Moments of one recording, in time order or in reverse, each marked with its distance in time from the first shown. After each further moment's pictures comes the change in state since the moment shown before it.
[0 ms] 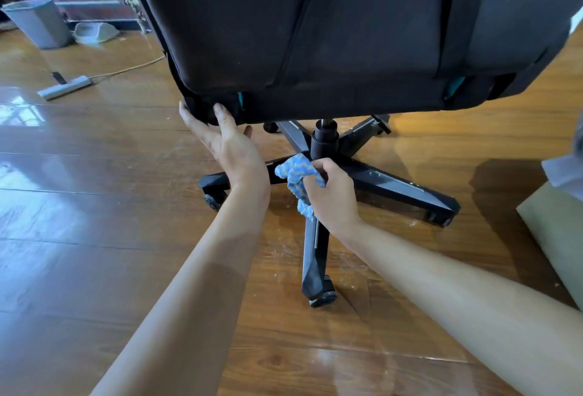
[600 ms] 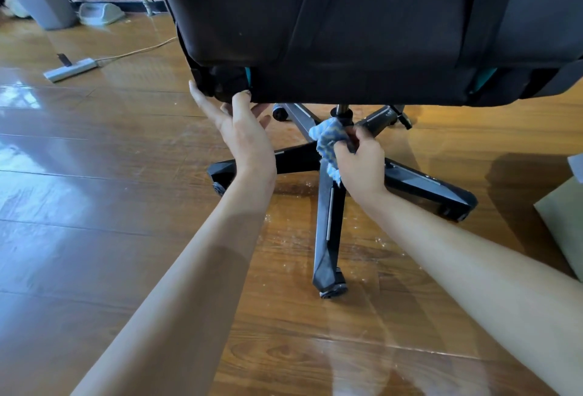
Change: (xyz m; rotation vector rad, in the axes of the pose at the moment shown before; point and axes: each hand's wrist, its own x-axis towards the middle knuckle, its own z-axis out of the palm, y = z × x) left_hand 0.019 -0.004 -0.010 -0.020 -0.105 -0.047; right_hand 0.047 0.009 -0.010 -0.156 0.179 -0.105
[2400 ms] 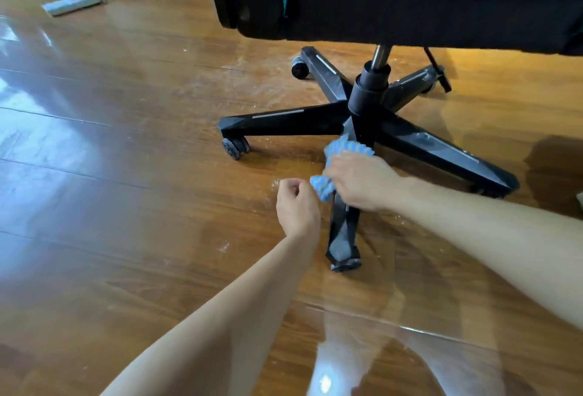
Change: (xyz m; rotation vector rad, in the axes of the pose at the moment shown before) left_hand -0.090 -0.153 -0.101 0.632 0.062 -0.545; right_hand -0.040 0.049 0.020 -0.979 -0.916 -0.633
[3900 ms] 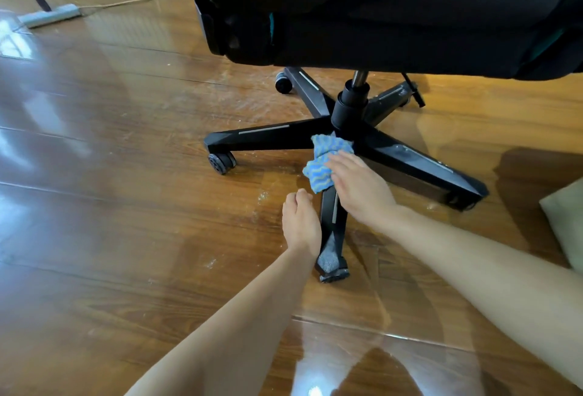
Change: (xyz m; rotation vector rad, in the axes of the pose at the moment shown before) left_hand -0.009 -0.007 0.023 -0.028 -0.154 -0.005; right_hand -0.011 0.023 0.025 0.214 0.354 0.230
